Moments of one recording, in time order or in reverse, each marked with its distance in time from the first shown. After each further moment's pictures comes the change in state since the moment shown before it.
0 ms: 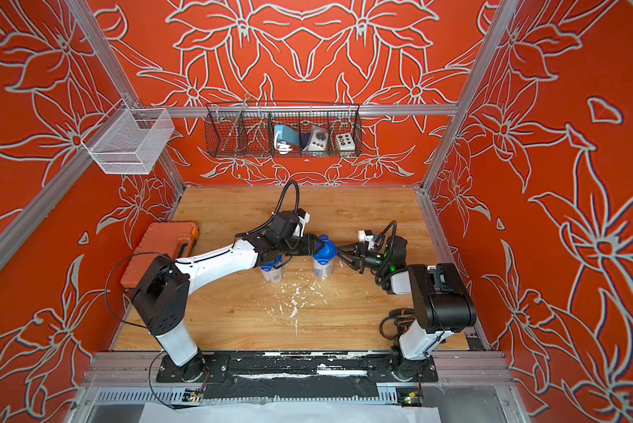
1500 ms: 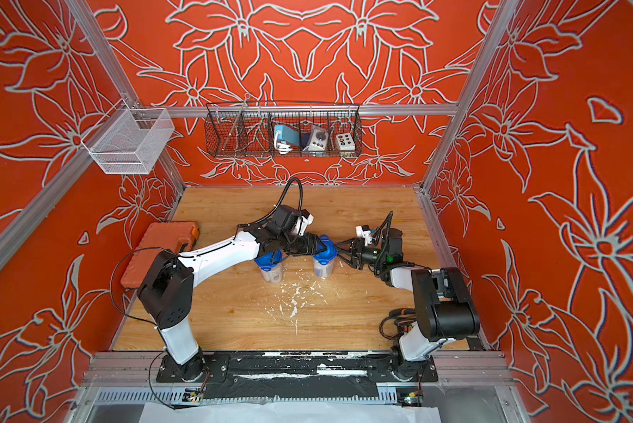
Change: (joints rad) left arm 0.042 0.048 0.115 -0.166 0.190 0.047; right arm 0.037 -0.041 0.093 -0.306 0.044 -0.245
